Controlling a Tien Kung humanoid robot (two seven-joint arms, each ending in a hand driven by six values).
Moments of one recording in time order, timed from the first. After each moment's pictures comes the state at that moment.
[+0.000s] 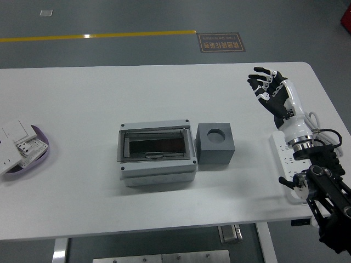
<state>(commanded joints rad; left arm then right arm) 0.00 0.08 -1.53 -0.18 1.49 0.01 0.12 0.17 -0.24 1.26 1.35 -1.04 -0.11 0.35</state>
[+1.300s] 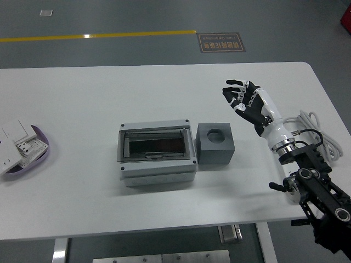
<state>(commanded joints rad) 0.00 0.08 -1.53 -0.18 1.49 0.01 0.15 0.19 -0.25 1.17 1.37 -1.06 -0.06 0.27</state>
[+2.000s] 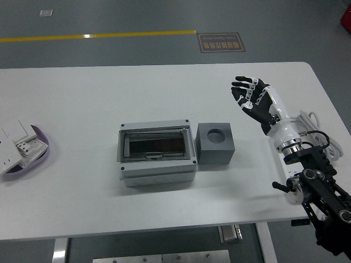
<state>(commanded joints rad) -0.01 0.08 -1.53 -0.18 1.50 0.01 0.15 0.17 -0.24 1.21 1.39 -1.04 -0.09 0.30</state>
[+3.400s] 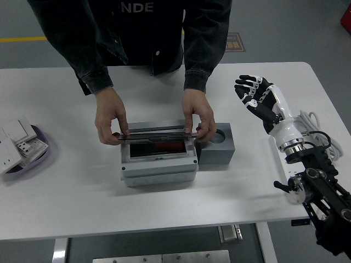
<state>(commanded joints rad) -0.01 0.08 -1.55 -0.18 1.53 0.01 0.16 0.17 -0.24 1.22 1.37 -1.02 -0.07 0.32</state>
